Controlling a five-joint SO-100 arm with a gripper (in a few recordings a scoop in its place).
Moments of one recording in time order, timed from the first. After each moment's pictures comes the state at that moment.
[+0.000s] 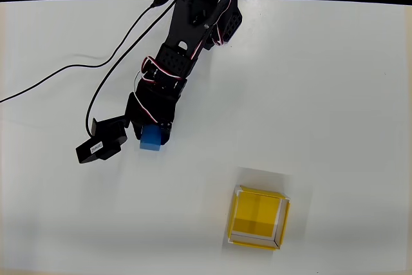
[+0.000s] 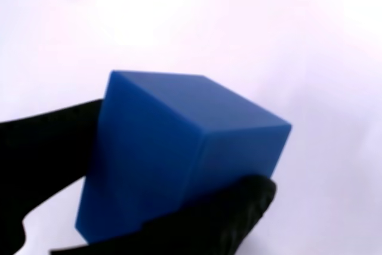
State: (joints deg) arm 19.5 112.1 131.6 24.2 -109.4
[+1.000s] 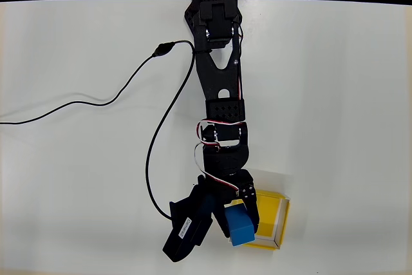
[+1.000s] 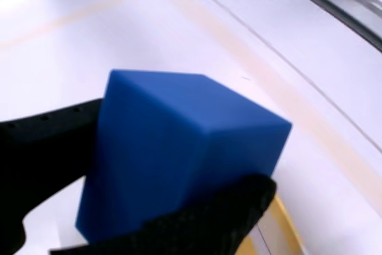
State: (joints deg) arm -13.0 82.9 95.8 2.8 -95.9
